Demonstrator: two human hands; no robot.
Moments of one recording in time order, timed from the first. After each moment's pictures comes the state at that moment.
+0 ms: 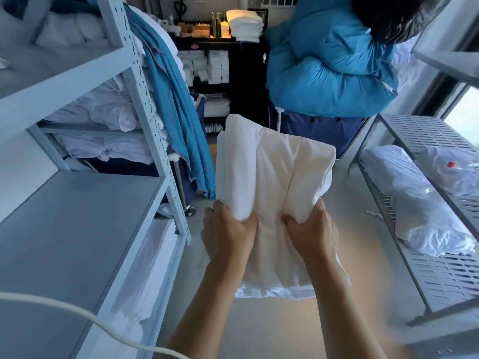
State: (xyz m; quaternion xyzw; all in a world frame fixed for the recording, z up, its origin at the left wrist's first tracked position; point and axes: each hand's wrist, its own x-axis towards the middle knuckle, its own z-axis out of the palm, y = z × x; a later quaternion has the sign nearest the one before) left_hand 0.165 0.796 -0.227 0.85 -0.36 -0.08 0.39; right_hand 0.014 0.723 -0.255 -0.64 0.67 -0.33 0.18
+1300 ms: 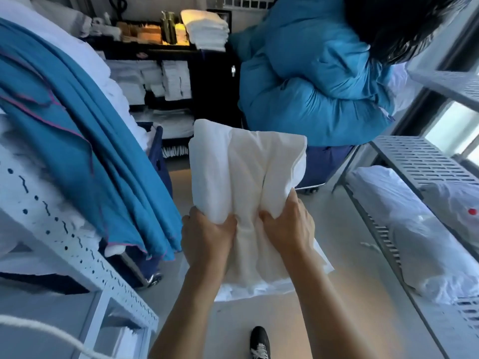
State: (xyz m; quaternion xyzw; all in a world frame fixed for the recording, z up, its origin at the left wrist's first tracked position) left_hand 0.365 0.327 -0.250 0.83 -0.35 -0.15 0.41; right_hand 0.215 0.271 -0.249 -0.64 0.69 -0.30 0.11
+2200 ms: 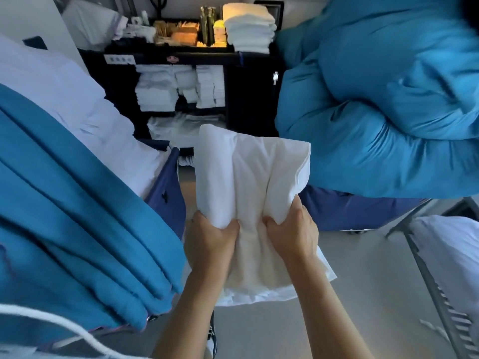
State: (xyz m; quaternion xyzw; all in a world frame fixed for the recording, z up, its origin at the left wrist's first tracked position) left_hand 0.404 -0.009 -0.256 0.87 -0.28 -0.12 0.40; right_hand 0.265 -0.099 -0.268 -0.70 0.63 -0.27 0.22
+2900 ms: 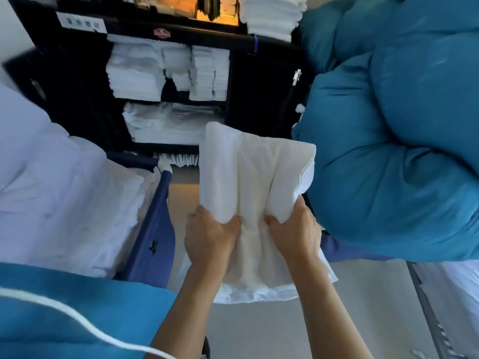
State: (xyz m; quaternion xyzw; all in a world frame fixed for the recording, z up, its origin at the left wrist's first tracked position) left_hand 0.634 -0.278 -0.298 0.86 -0.27 -0.22 0.38; right_hand 0.482 -0.353 -0.289 -0.68 0.68 -0.21 0.19
